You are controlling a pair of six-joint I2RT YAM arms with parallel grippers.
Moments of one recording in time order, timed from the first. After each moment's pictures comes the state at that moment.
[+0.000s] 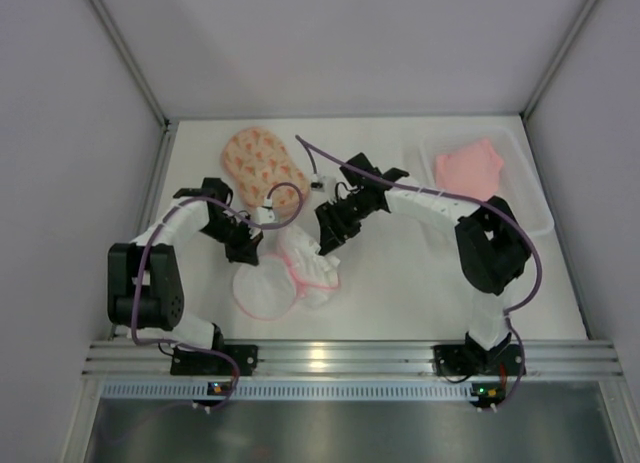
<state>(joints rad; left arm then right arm) -0.06 1.53 0.98 -1.00 0.65 1.16 0.68 1.89 1.41 -0.62 -0.73 0.02</state>
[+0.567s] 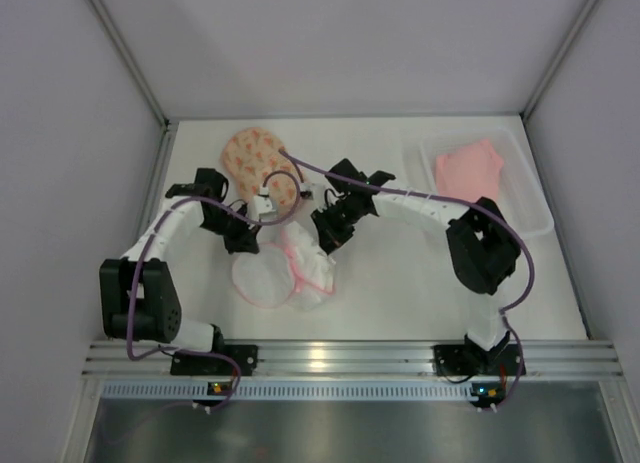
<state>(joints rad) -0.06 1.46 1.02 -1.00 0.67 1.10 0.76 1.94 1.48 -0.68 -0.62 0.02</state>
